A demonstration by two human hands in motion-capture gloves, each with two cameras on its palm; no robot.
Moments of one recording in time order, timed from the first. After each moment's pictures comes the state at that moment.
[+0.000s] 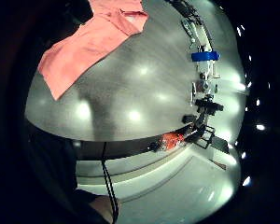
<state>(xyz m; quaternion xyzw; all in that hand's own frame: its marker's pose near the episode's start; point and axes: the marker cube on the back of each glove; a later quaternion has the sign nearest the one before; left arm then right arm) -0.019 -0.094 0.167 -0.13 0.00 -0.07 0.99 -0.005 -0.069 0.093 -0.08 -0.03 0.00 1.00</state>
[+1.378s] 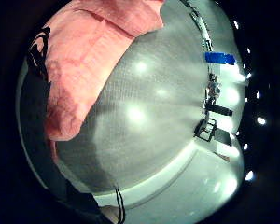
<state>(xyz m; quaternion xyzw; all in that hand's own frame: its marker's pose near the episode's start) -0.005 -0.064 0.134 -0.14 0.13 -0.08 0.98 -0.033 -0.149 0.189 -0.14 -0.01 0.04 0.99</state>
